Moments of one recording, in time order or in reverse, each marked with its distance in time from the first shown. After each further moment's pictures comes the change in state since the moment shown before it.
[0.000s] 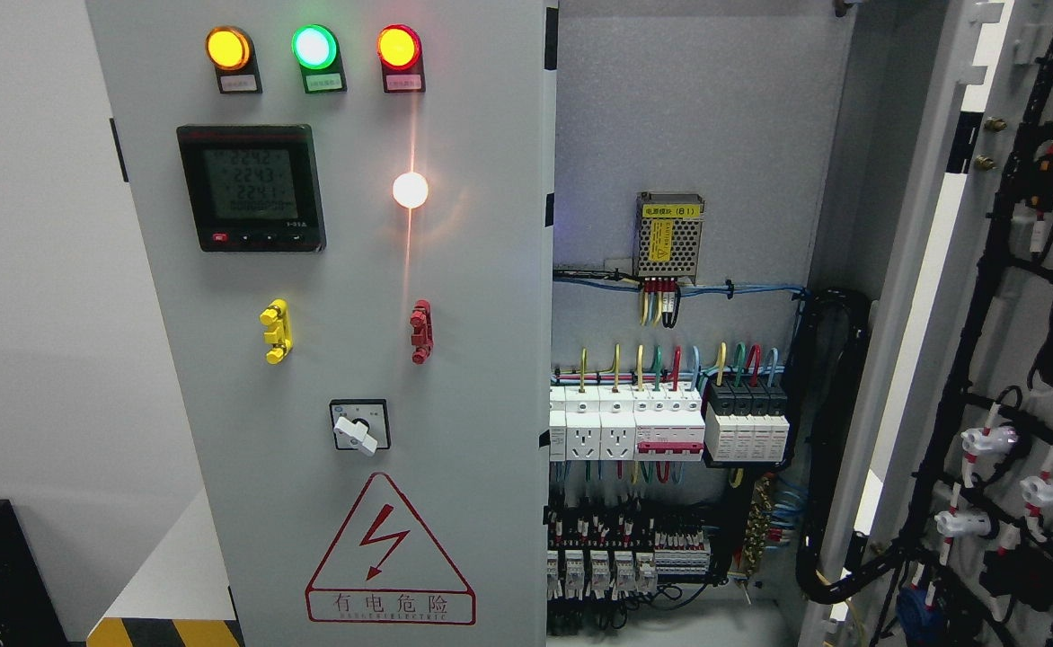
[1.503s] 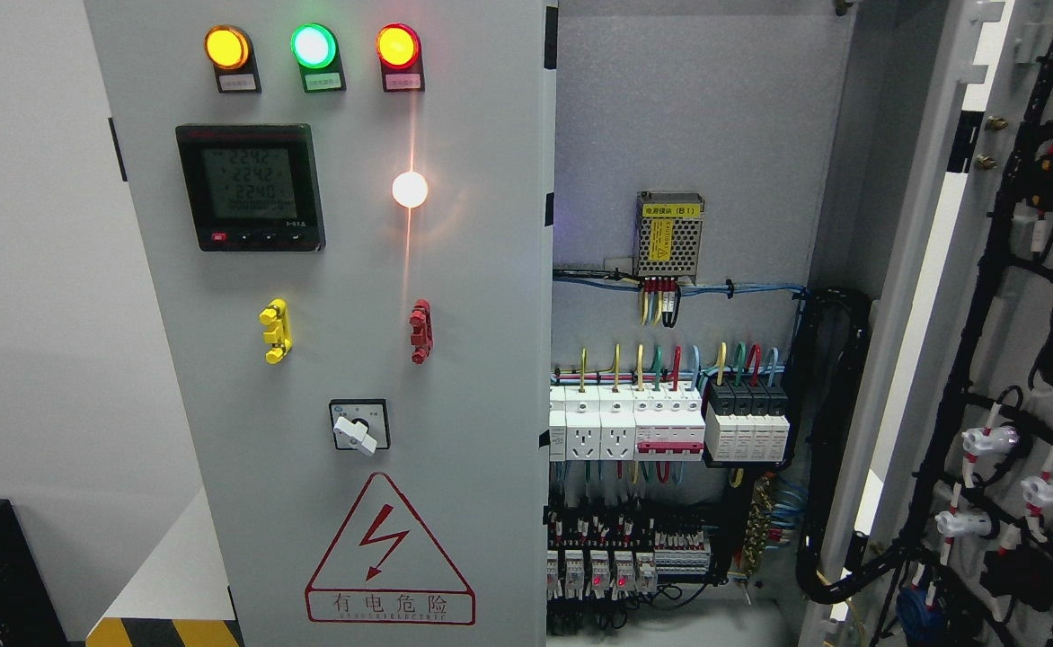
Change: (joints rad) left arm -0.004 -0.075 0.004 0.003 0.006 0.004 0.005; right arm -0.411 -0.043 0.111 -0.505 -0.003 -0.017 -0.010
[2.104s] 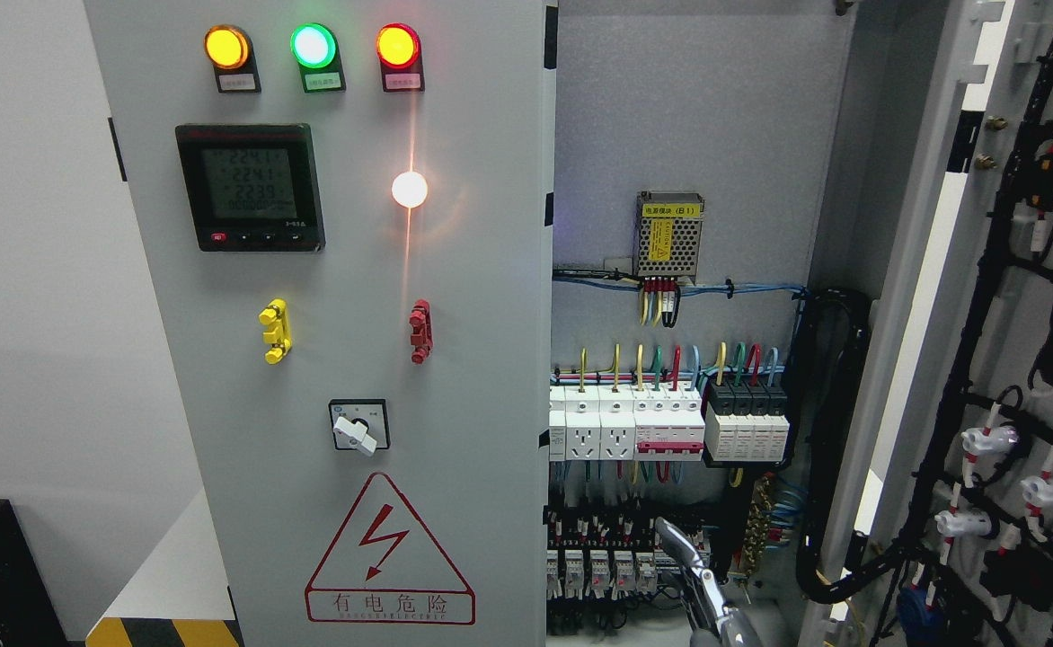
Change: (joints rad) left arm -0.002 -0.015 -0.001 -0.021 0.001 -0.001 -0.001; right arm -0.269 0.060 0.004 -0.017 -0.001 0.283 -0.001
